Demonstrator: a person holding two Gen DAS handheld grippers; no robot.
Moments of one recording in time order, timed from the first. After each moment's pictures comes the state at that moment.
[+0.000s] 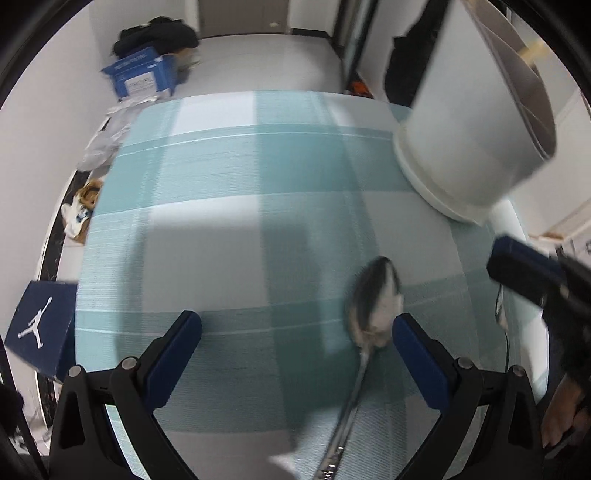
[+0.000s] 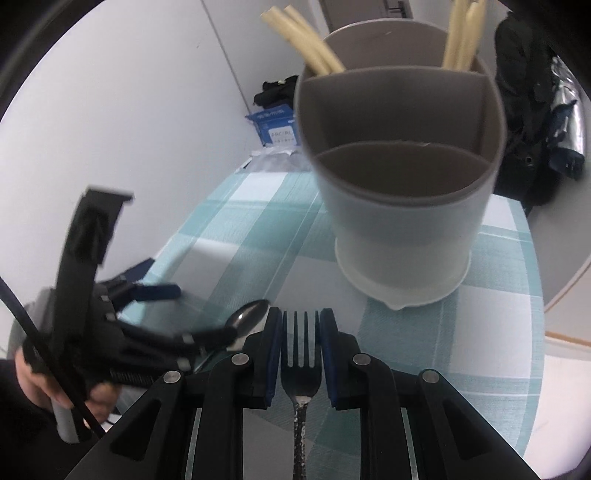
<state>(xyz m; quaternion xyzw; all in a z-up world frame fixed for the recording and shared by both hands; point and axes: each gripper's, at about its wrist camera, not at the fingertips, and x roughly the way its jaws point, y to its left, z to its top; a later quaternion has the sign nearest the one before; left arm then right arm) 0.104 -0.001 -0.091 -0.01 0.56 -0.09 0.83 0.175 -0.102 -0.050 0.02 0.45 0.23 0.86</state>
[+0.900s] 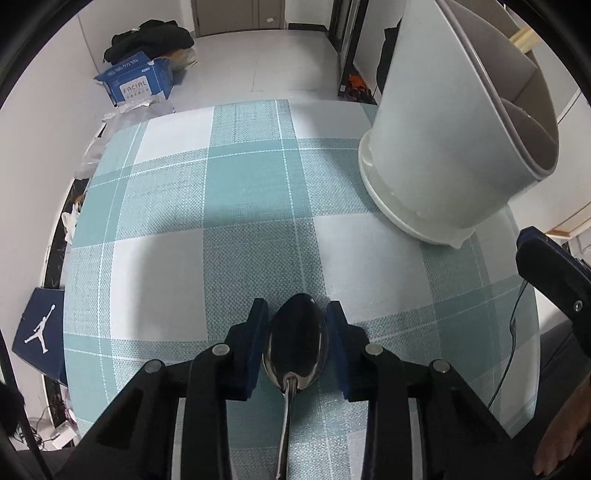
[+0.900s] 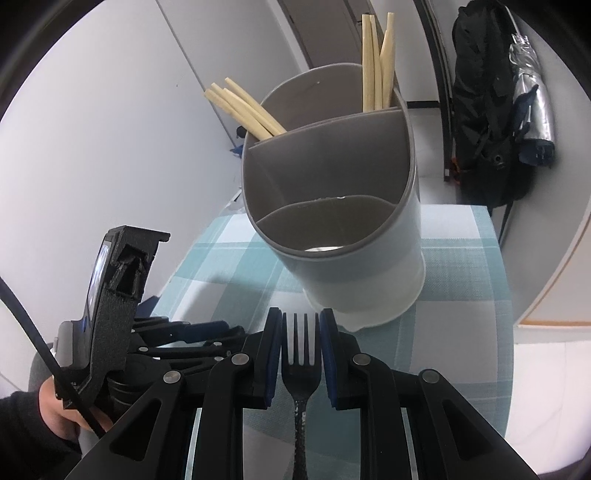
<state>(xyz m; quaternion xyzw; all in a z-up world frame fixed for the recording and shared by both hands) 0.108 -0.014 -0.087 -0.01 0.57 -0.07 0.82 0.166 -0.145 -0.025 0.07 0.42 0.21 0.88</state>
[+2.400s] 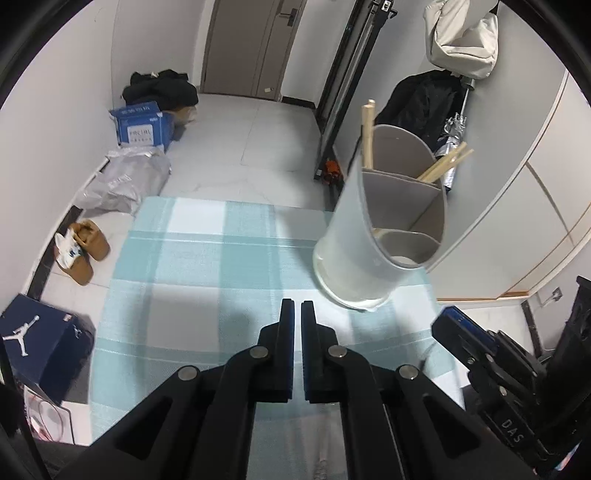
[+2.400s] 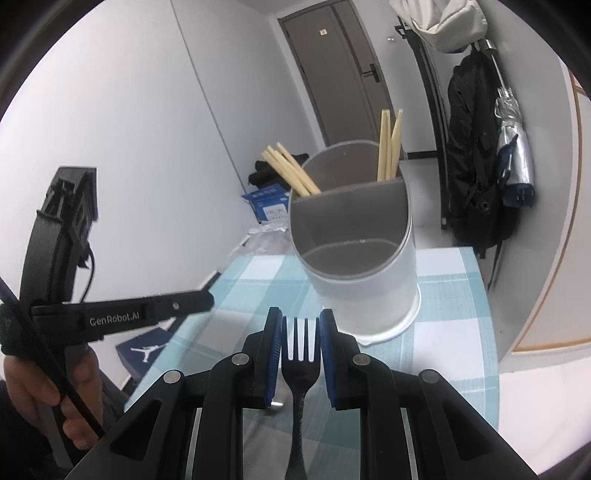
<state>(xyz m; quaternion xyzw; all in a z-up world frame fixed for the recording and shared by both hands) 0.085 0.019 -0.024 -0.10 0.43 -0.11 0.89 0.111 -0.139 0.000 0.08 0.32 0.20 0.92</state>
